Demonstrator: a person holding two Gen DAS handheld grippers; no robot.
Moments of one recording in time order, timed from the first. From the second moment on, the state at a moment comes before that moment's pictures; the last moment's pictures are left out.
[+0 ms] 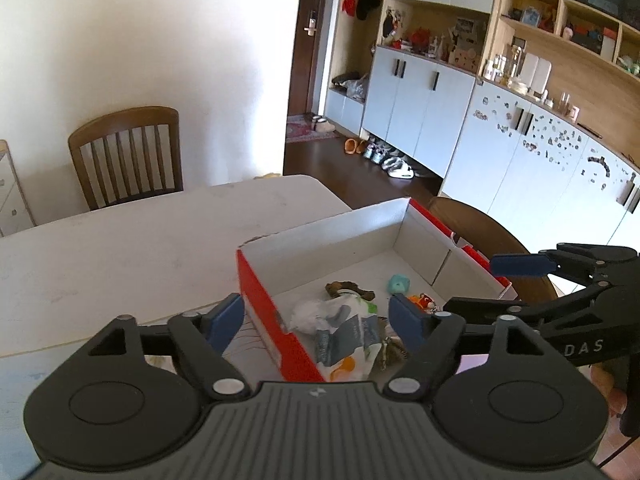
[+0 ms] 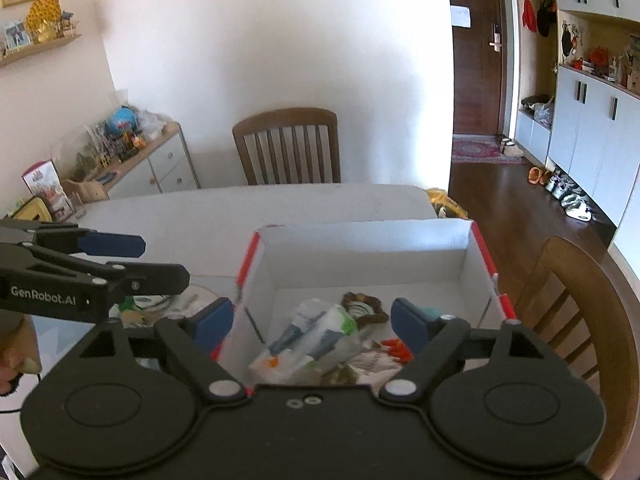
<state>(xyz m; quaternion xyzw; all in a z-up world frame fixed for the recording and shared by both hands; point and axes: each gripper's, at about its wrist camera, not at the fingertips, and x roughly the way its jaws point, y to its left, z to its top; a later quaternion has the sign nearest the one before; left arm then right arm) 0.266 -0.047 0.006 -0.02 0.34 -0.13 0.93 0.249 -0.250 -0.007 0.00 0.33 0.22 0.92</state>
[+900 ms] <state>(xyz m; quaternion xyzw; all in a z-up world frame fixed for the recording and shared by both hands) 0.214 0.069 -0.019 -0.06 0.32 -0.13 0.94 0.212 -0.158 -0.012 0.02 0.31 0.22 0.92</state>
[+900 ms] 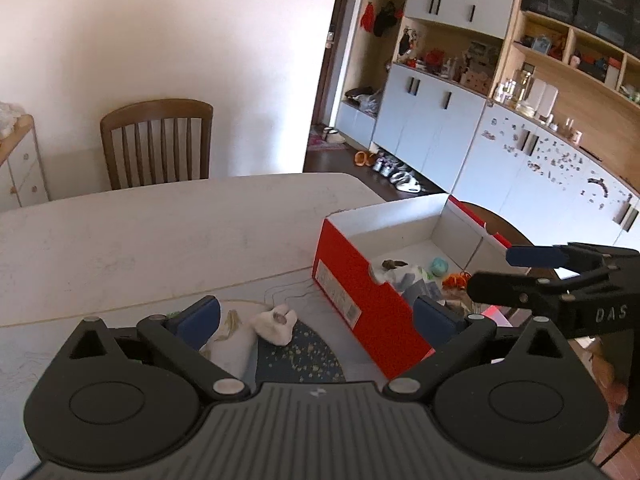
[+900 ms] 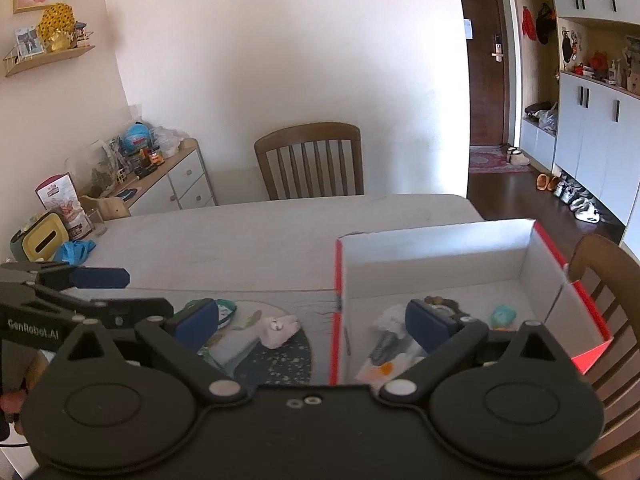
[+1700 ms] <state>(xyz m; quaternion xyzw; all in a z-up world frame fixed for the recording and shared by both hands) 0.184 0.150 -0.089 -0.07 0.32 -0.05 0.94 0.225 -0.086 -0.057 0.00 0.36 0.21 0.91</state>
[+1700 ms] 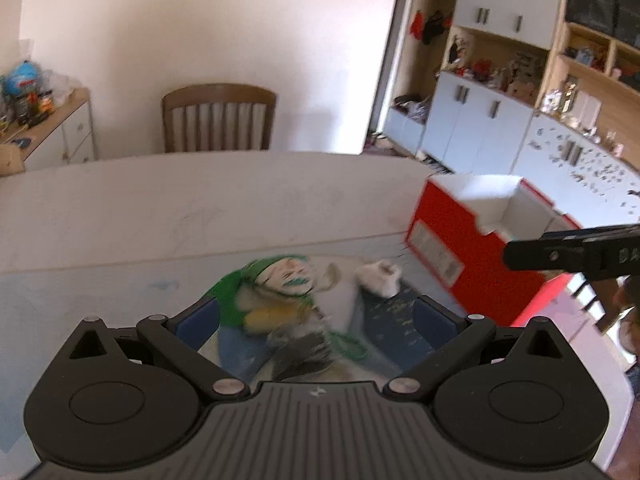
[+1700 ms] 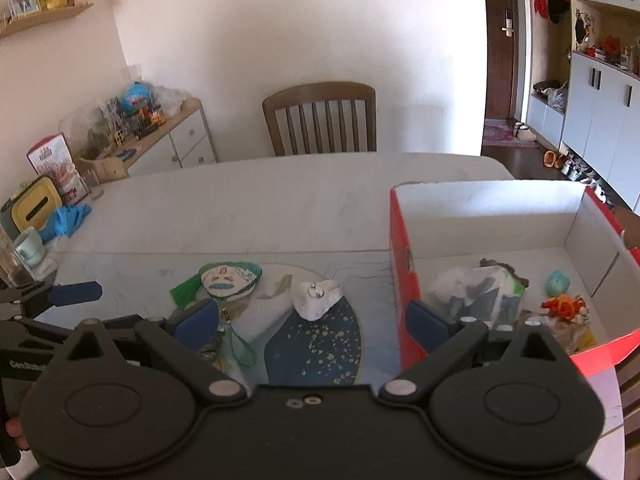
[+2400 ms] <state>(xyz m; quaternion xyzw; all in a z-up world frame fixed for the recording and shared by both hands) 0.222 0.149 -0.165 -0.04 0.39 -0.05 0.92 0.283 -0.027 -0.115 -0.05 0.41 0.19 0.89</state>
